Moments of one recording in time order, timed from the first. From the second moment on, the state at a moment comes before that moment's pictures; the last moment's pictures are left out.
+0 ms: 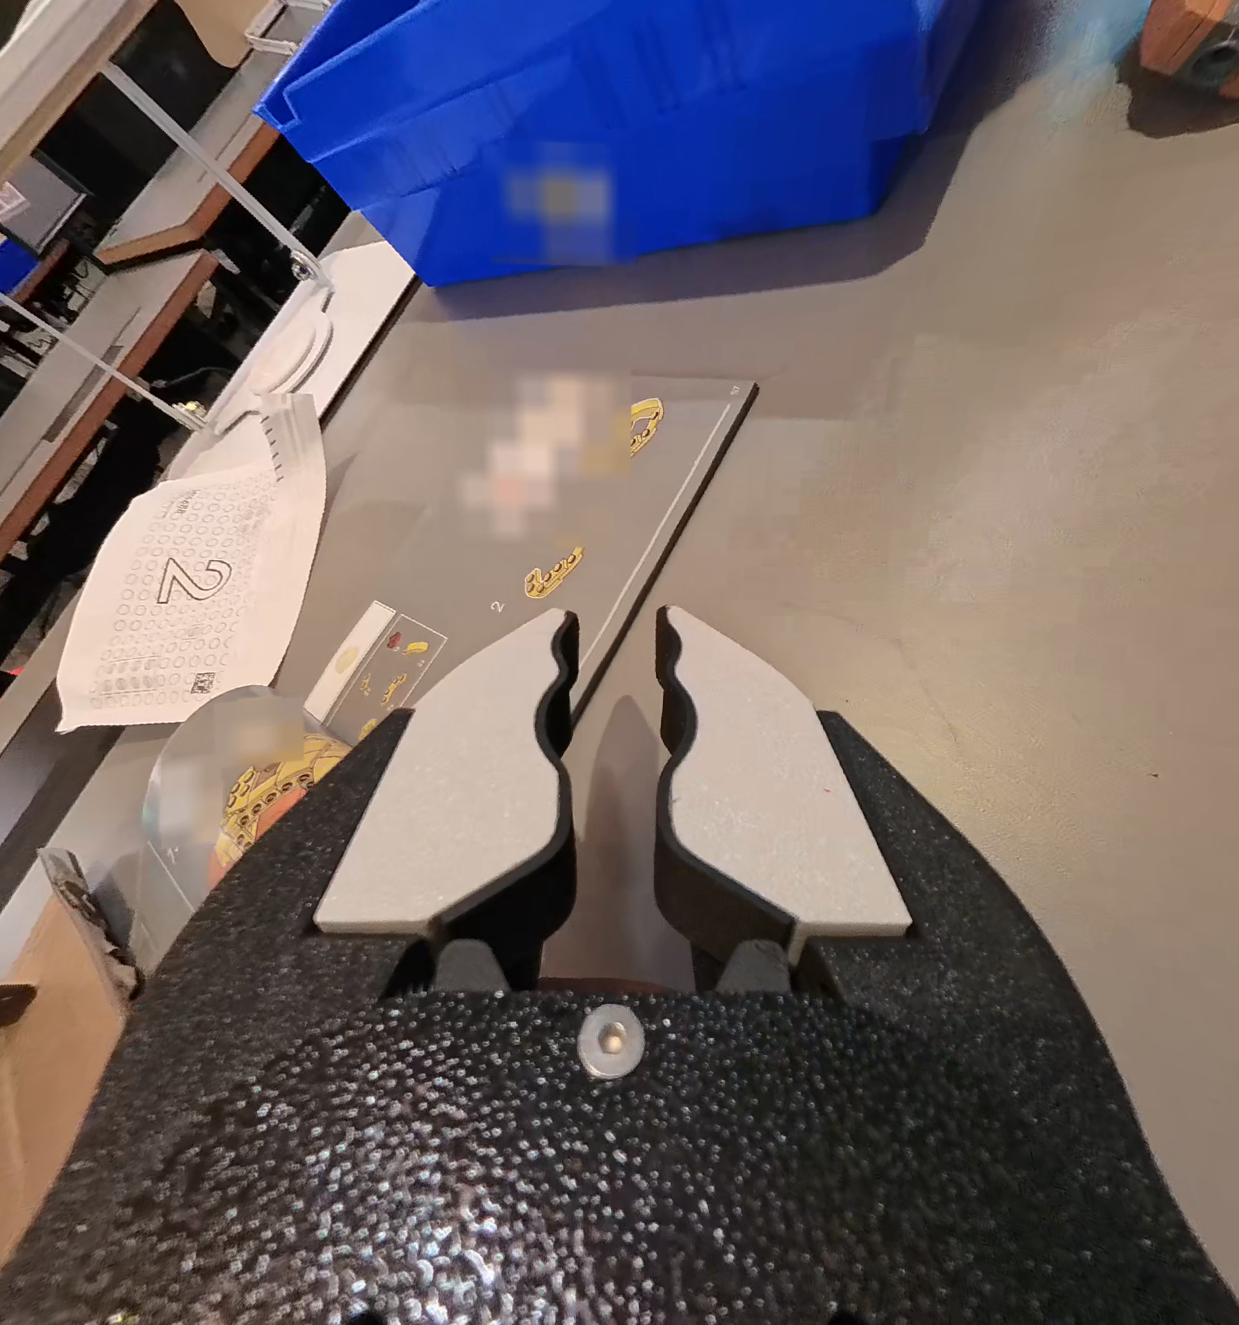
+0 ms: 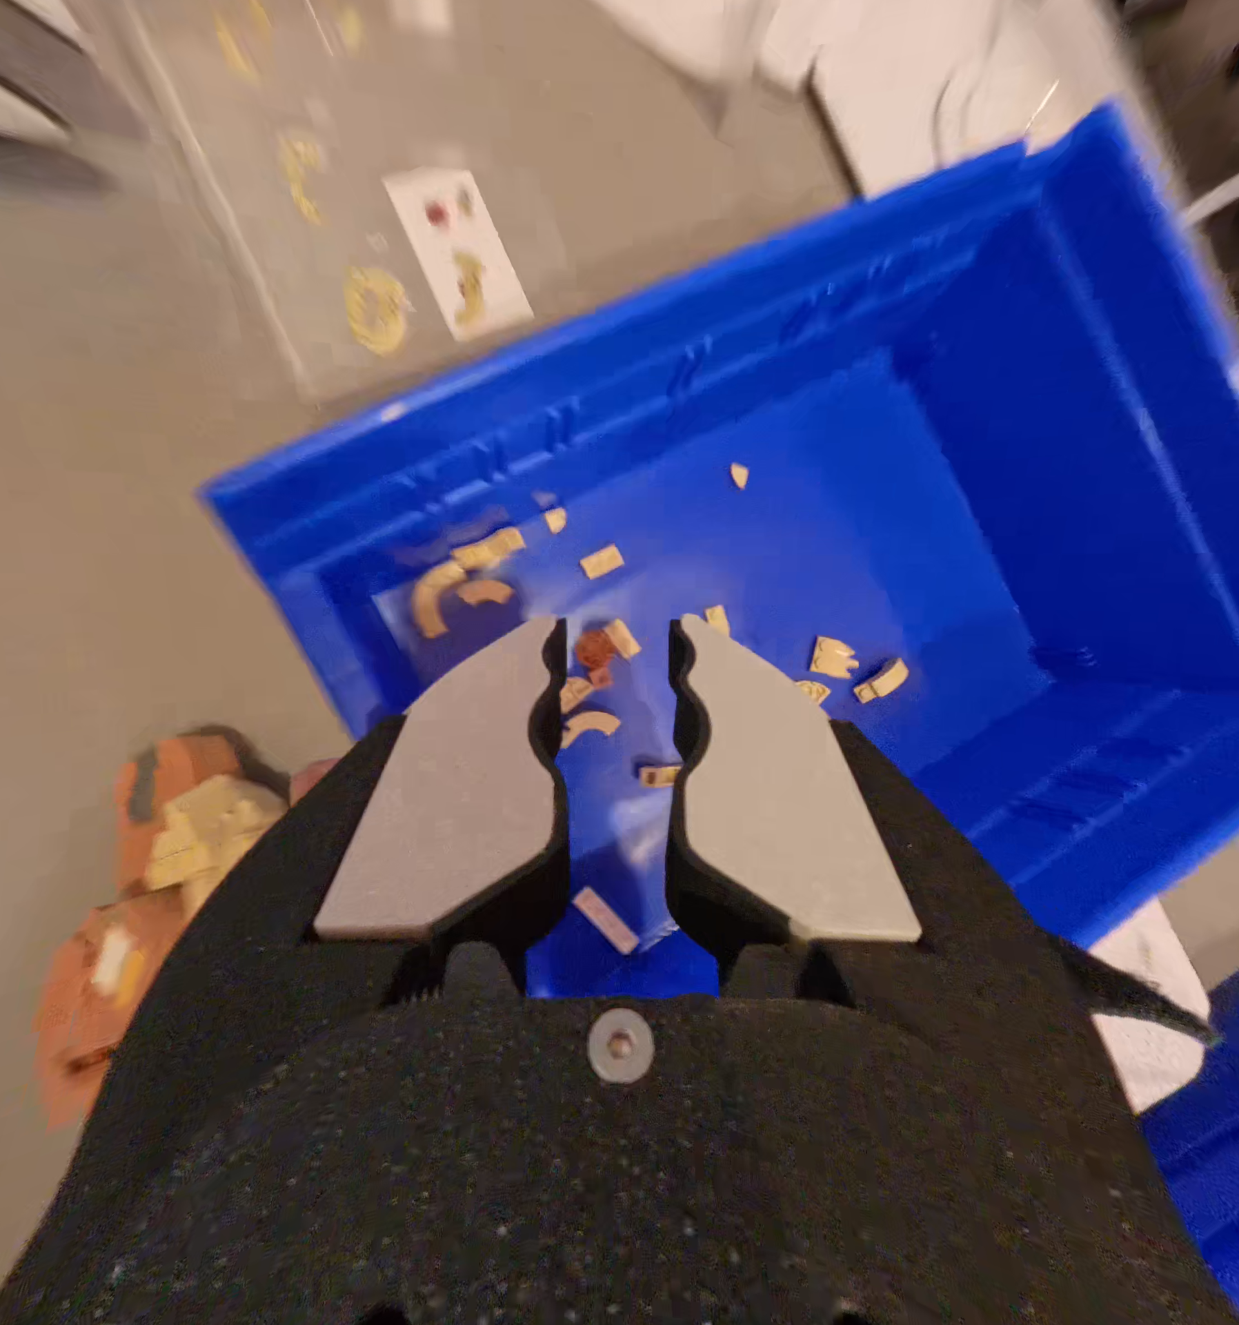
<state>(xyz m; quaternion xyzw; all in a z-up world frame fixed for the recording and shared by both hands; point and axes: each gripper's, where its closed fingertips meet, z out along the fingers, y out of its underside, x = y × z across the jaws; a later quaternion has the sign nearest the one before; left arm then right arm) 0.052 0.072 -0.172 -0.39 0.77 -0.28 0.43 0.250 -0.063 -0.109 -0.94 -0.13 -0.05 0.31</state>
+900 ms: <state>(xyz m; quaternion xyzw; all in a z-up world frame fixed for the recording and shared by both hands) 0.047 0.076 -0.174 -0.39 0.77 -0.27 0.42 0.198 -0.051 -0.078 -0.94 -0.19 0.03 0.29</state>
